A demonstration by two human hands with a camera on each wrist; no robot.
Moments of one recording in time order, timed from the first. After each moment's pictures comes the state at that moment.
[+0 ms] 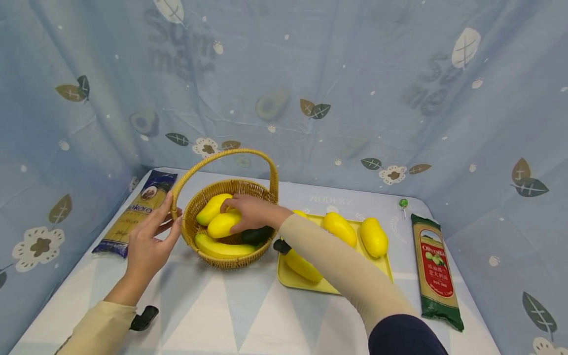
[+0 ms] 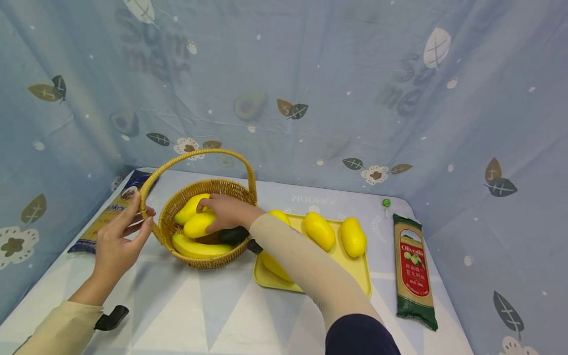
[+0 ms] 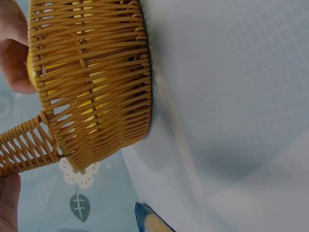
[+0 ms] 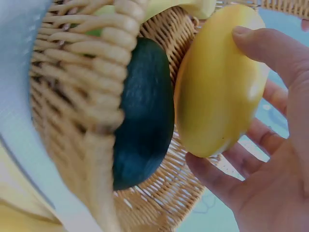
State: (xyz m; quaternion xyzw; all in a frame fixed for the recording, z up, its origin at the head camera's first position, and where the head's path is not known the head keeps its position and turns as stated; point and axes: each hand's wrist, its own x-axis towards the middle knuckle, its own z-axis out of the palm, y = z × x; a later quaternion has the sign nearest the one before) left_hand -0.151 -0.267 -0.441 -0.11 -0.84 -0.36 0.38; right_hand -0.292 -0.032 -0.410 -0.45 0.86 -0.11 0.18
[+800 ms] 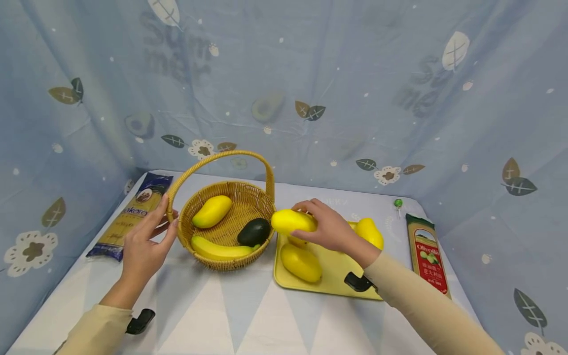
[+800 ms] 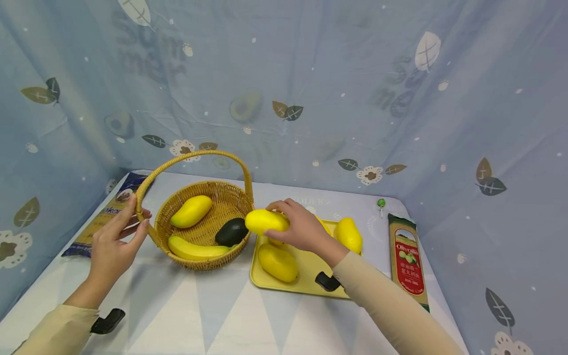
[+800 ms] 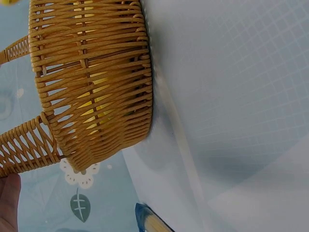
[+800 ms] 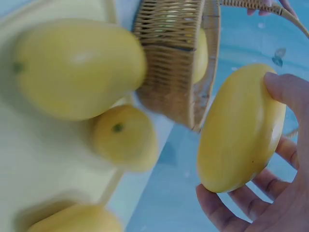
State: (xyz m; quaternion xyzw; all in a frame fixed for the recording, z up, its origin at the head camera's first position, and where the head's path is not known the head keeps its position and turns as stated) left_hand -0.151 -0.266 -0.440 -0.11 -0.84 -0.36 0.39; right_hand -0.227 0.142 -0.392 -0.27 0.92 -0.27 0.03
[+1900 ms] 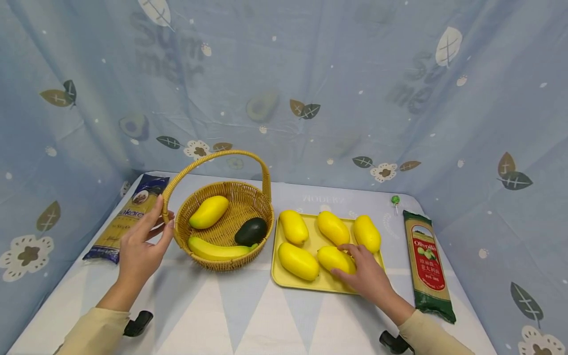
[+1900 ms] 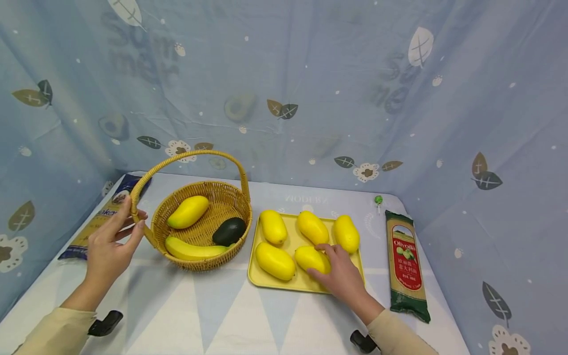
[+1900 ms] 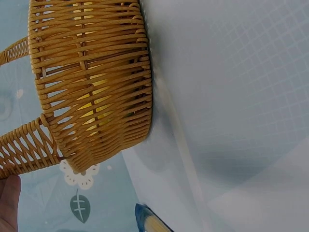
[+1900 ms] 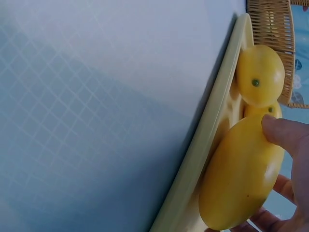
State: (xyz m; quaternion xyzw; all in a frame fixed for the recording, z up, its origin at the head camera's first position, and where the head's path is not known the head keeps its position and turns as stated) left_hand -0.150 -0.264 -0.439 -0.10 -0.84 -0.36 0.38; right_hand -0.154 0.233 -0.486 -0.06 0.97 -0.23 0.01
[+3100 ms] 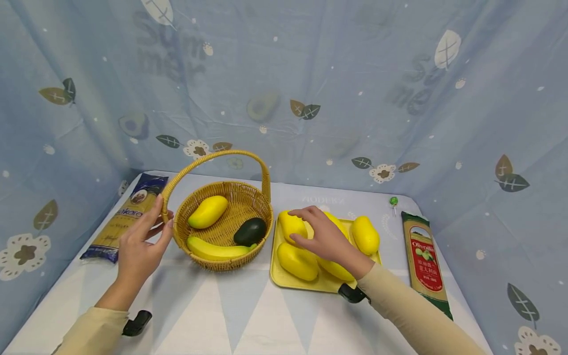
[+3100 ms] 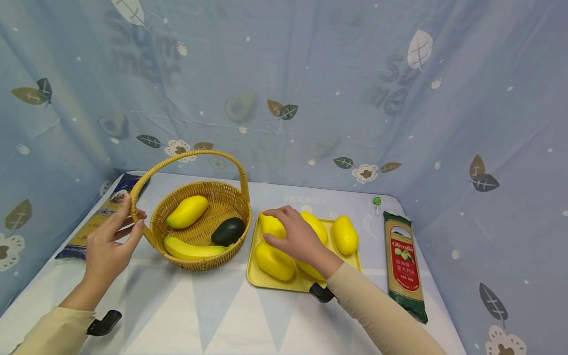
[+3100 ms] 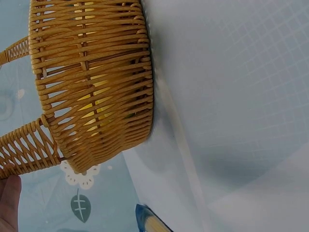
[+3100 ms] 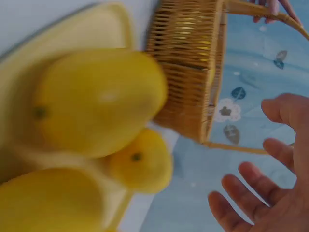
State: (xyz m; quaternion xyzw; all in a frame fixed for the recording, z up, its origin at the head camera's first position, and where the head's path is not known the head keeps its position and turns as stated) left_hand -0.150 -0.264 -0.440 -0.10 -0.84 -0.36 0.39; right_hand -0.207 0.143 -0.412 -0.26 0.92 -0.29 0.02
